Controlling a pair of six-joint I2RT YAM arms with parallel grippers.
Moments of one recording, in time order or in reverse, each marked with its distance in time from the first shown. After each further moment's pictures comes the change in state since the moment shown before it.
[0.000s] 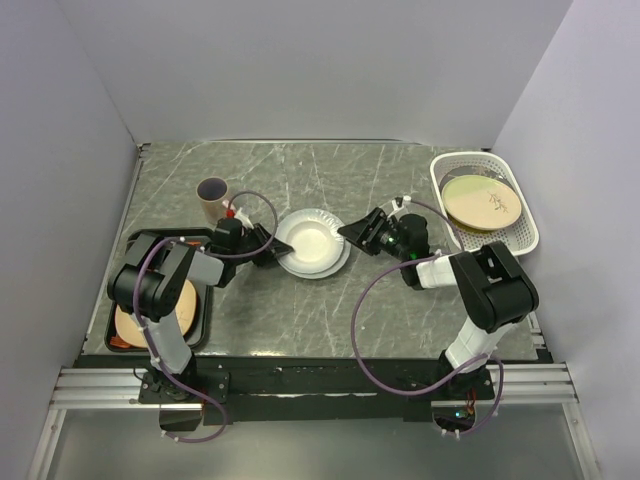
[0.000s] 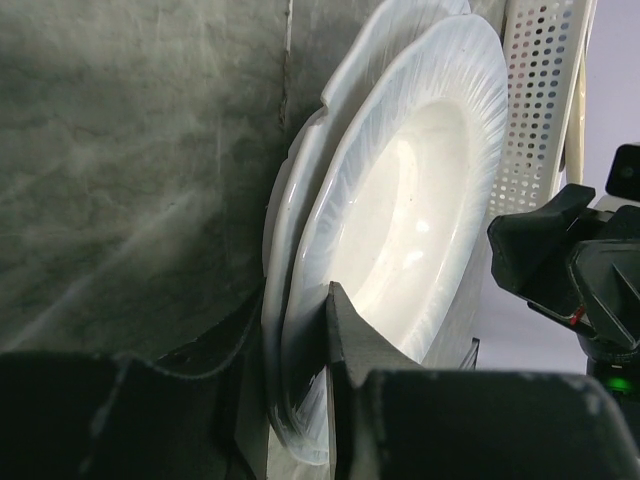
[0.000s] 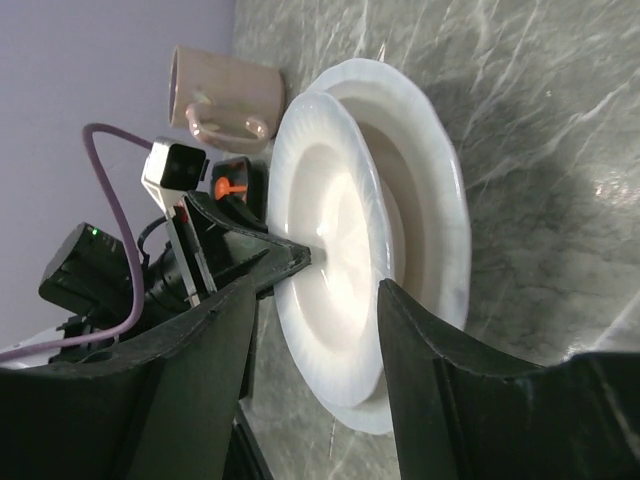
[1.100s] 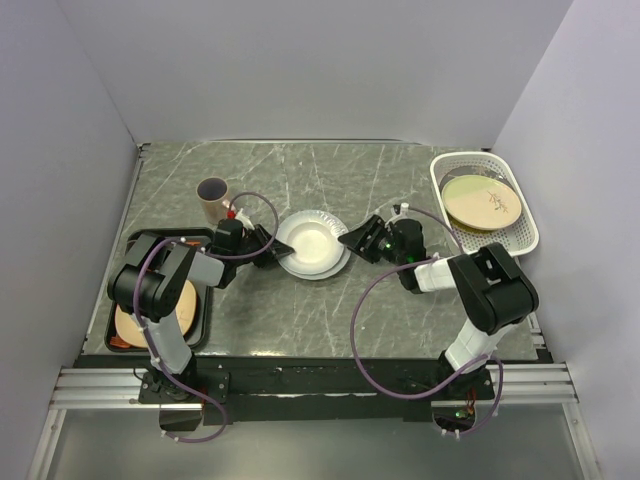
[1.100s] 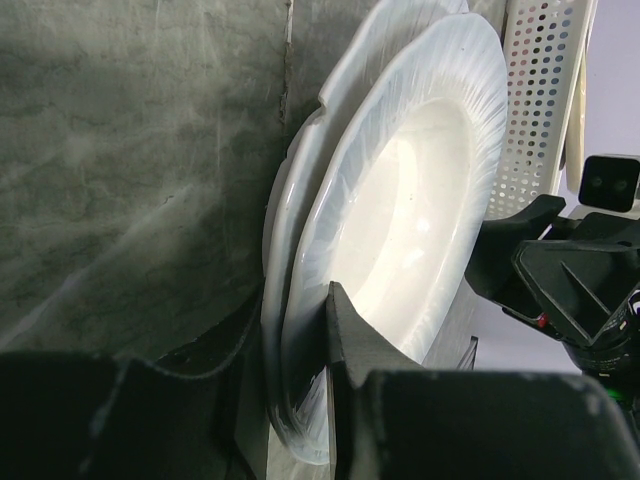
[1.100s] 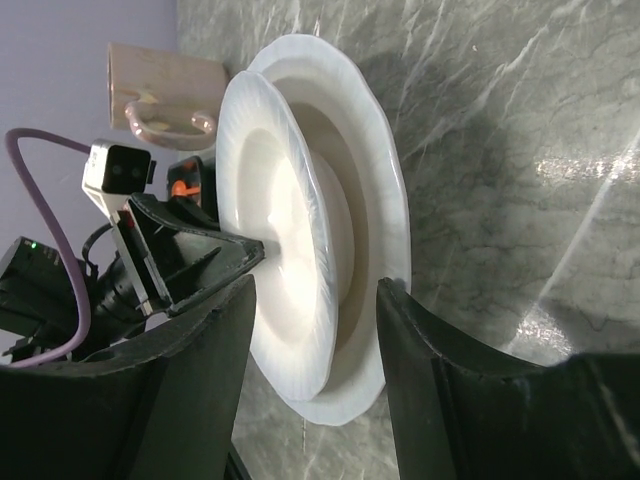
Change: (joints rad) left arm -0.008 -0.001 -0.007 0.002 0.000 -0.006; right arm 0.031 -0.010 -0.026 -0.088 0.089 -0.024
